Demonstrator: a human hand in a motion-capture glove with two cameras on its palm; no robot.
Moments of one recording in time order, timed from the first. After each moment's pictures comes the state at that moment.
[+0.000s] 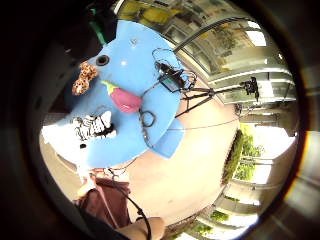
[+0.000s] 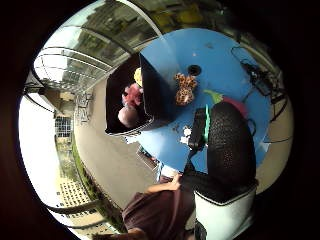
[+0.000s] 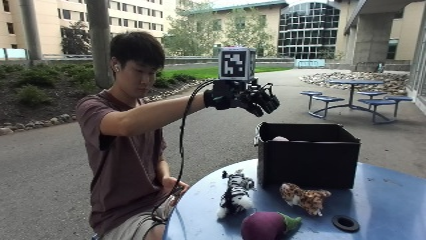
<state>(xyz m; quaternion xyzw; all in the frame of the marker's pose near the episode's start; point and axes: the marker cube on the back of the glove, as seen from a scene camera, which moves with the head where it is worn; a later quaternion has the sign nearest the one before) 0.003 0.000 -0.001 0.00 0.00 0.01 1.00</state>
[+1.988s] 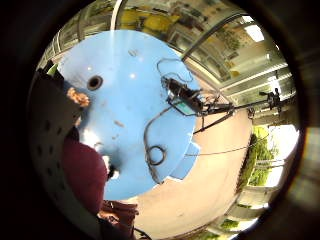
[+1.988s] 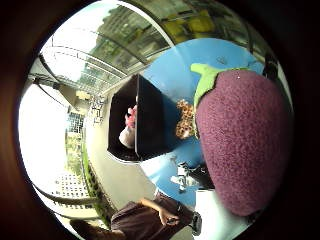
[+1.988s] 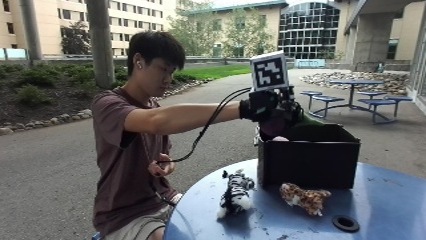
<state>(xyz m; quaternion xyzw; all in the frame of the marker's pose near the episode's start) 0.026 -0.109 0.044 0.07 -0.05 -0.04 1.00</state>
